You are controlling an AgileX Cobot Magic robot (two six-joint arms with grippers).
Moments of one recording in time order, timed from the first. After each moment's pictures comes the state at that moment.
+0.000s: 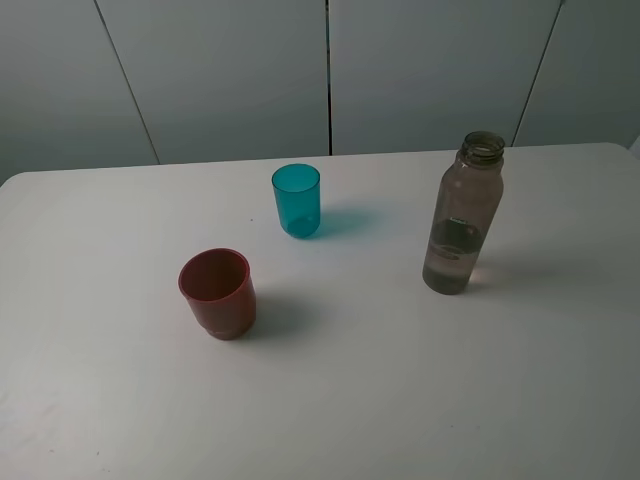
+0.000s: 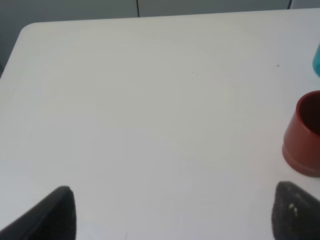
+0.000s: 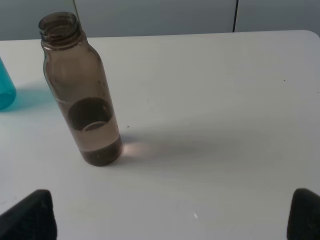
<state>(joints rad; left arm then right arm) 0.00 0.00 -0.51 0.01 1.09 -0.02 -0.01 0.00 -0.51 0.07 1.10 -0.02</state>
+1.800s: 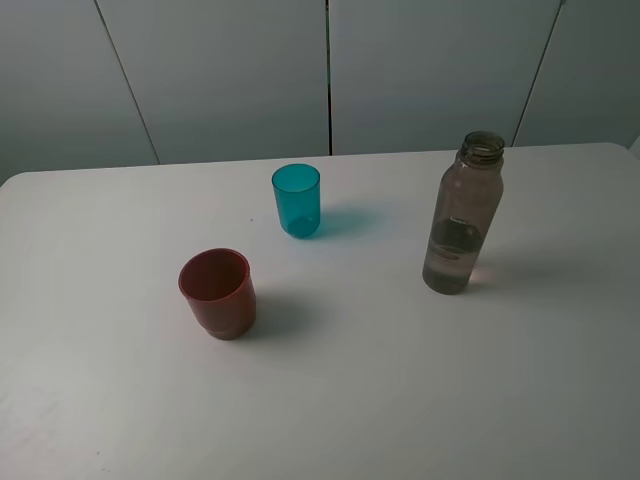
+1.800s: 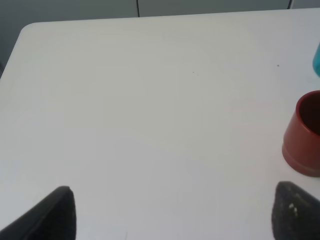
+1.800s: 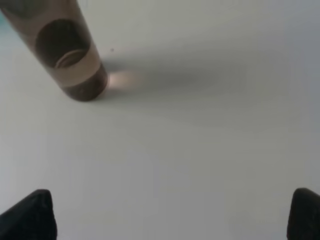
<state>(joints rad) 0.00 0.00 -0.51 0.01 1.09 -0.02 -0.01 0.46 -0.60 0.04 1.08 0.02</state>
